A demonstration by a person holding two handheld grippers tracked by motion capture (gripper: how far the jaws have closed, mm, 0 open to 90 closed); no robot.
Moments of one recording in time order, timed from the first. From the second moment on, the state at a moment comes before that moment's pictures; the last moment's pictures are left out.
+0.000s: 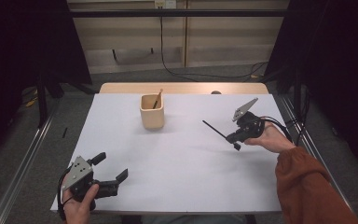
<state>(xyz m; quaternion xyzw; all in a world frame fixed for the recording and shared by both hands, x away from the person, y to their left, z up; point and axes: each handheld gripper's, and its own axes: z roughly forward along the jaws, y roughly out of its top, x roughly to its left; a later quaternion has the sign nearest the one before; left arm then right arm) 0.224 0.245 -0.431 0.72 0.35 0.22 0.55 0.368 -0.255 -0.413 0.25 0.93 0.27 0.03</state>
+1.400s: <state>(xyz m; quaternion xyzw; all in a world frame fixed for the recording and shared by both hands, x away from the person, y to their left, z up) 0.222 0.247 -0.429 0.72 0.35 0.22 0.56 0.319 -0.283 -0.402 0.28 0.77 0.56 0.10</state>
